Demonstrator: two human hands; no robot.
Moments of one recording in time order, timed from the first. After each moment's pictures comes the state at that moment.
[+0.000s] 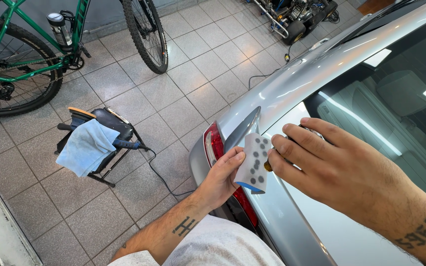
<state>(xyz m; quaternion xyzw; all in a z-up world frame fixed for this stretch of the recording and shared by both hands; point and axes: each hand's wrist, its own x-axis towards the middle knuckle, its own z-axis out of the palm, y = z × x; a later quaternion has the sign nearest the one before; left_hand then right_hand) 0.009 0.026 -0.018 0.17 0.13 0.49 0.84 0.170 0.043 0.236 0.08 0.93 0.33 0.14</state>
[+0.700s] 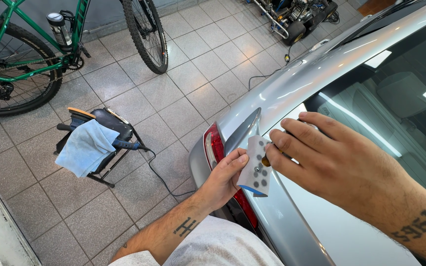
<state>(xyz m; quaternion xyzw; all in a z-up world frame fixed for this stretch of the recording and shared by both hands) 0.011 0.030 -0.018 0.17 0.11 0.49 0.85 0.161 0.055 0.239 0.08 0.93 0.34 0.12</state>
